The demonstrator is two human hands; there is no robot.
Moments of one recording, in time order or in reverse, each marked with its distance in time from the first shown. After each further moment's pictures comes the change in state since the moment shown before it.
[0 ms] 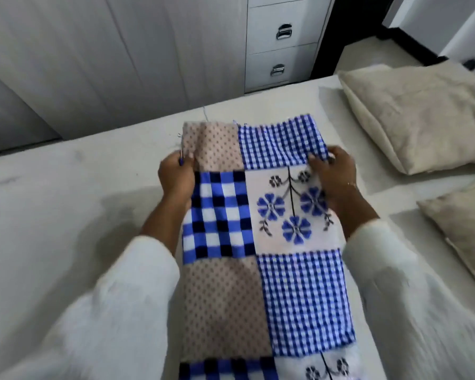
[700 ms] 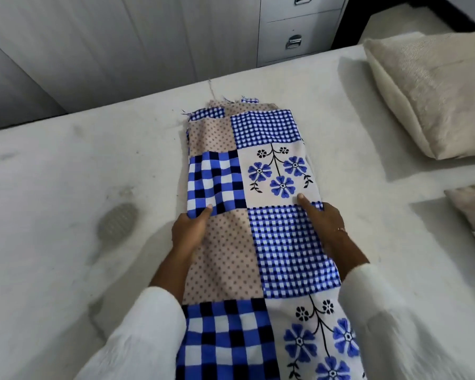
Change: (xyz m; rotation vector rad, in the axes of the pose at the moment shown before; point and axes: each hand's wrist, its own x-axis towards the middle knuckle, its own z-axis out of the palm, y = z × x) left_hand -0.079 -0.093 0.002 0.081 -0.164 -0.613; right_hand -0.062 0.089 0.009 -0.152 -0.222 0.523
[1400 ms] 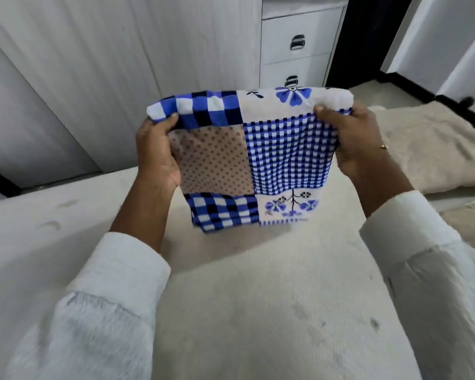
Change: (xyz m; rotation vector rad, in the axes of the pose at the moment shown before) left_hand -0.130 0.197 -0.128 -0.849 -0.108 0.699; right_hand -0.134 -0.211 -0.070 0.726 -0.150 -0.657
